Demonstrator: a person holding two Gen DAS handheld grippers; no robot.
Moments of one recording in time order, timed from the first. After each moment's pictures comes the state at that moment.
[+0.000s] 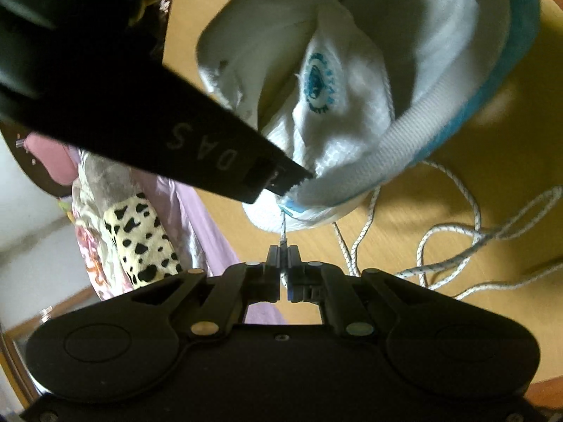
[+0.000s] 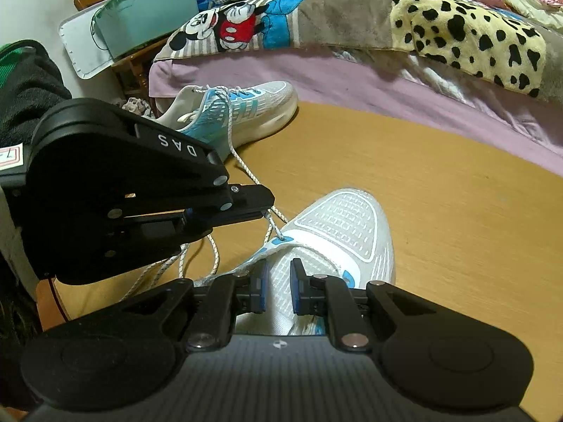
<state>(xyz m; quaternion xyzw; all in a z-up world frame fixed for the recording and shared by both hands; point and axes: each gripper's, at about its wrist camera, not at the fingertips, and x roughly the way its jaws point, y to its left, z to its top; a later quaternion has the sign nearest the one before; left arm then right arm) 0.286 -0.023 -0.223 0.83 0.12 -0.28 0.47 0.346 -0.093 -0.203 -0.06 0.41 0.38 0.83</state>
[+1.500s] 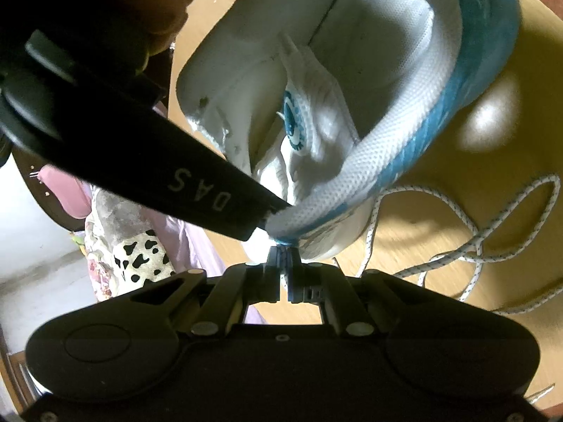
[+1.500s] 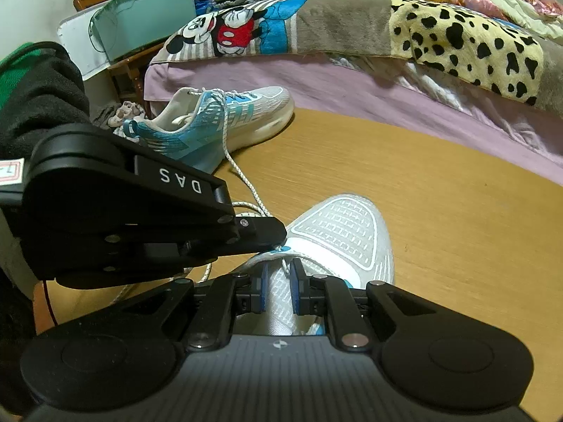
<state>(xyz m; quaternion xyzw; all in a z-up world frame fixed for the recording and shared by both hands) 0.262 -0.019 -0.236 0.81 0.06 -0.32 0.49 0.343 -0.087 -0.212 -0.07 0.39 0.37 0.84</state>
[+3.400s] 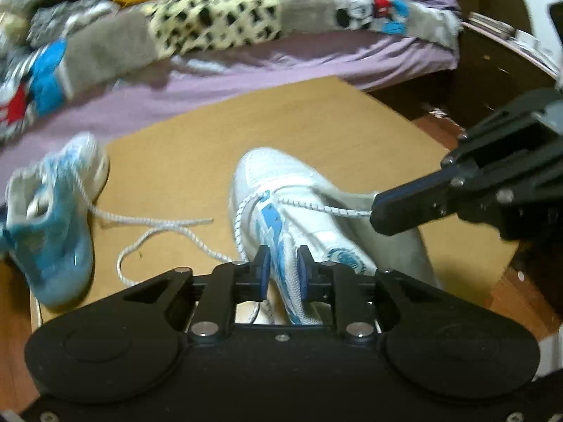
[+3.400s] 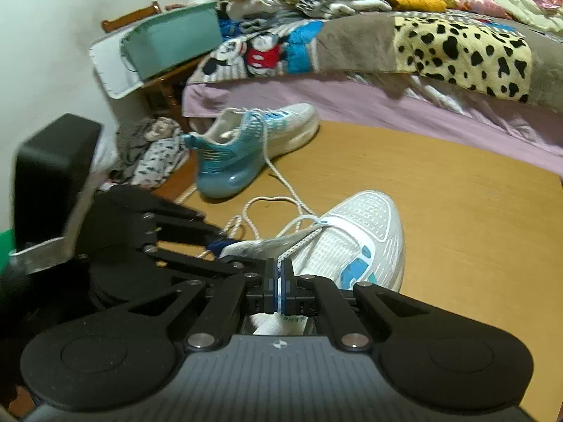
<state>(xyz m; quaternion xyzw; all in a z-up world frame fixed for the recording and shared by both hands) 0.287 -0.026 -0.178 0.08 0.38 -0.16 0.91 0.293 -0.148 -0.167 -0.02 0.38 0.42 0.83</state>
